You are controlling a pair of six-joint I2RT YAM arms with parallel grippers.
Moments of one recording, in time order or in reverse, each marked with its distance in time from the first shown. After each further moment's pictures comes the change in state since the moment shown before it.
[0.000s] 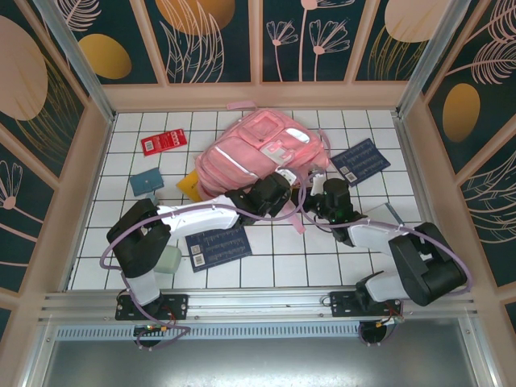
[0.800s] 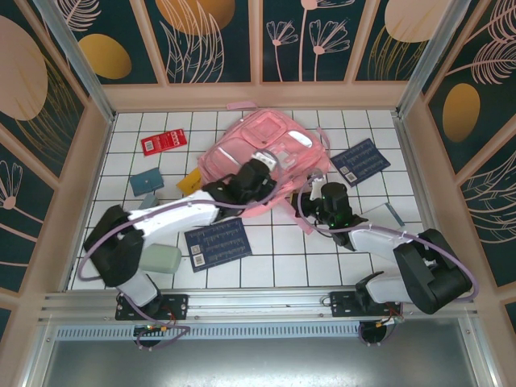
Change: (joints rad) left arm 0.125 -0.196 -0.086 0.030 0.126 -0.189; right arm 0.033 -0.047 -0.024 -0.083 0.066 -0.014
